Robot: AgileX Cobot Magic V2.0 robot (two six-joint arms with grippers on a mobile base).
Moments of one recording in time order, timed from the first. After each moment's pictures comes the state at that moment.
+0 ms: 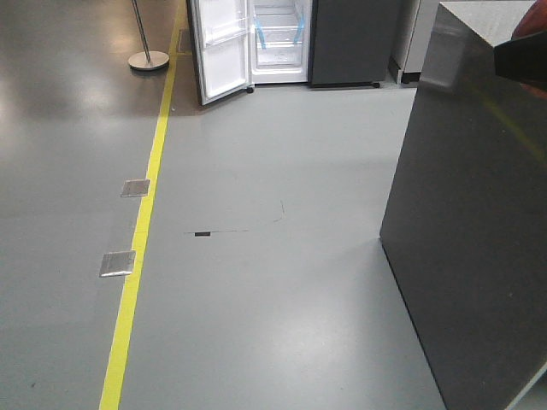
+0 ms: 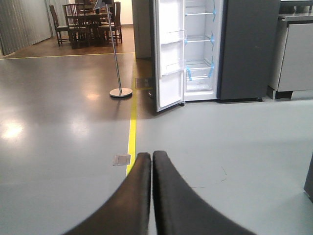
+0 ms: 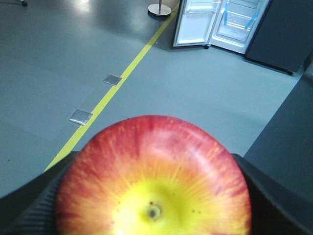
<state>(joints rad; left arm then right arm) 0.05 -0.01 0.03 0.19 0.16 -0.24 0.06 1.07 -1.42 0.37 0.94 -0.49</state>
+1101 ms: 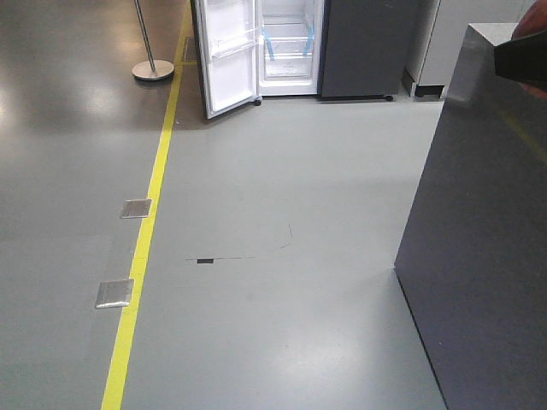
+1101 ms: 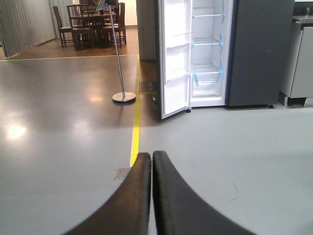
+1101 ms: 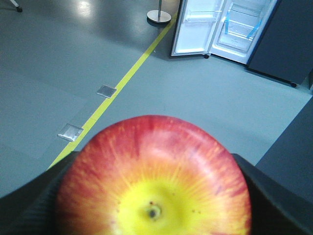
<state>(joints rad) 0.05 -0.01 0.03 0.19 0.16 -0.24 0.06 1.07 -1.42 0.37 0.94 -0.49</state>
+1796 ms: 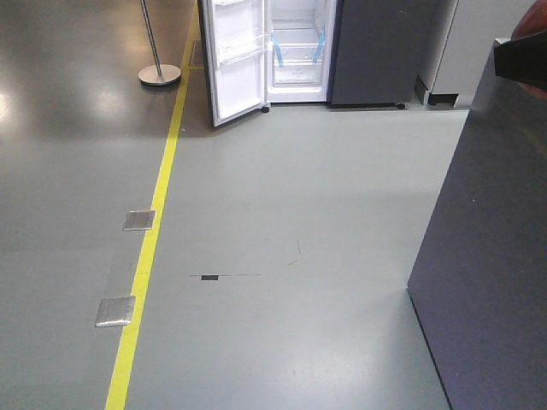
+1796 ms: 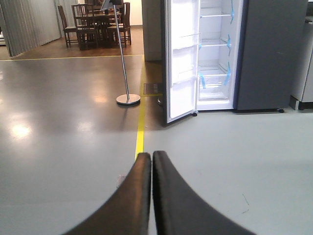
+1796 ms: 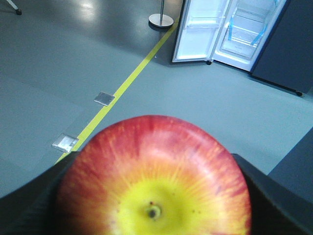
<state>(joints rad) 0.05 -0.01 0.03 0.19 0.16 -0.24 0.06 1.07 -1.42 0.37 0.94 -0.49</state>
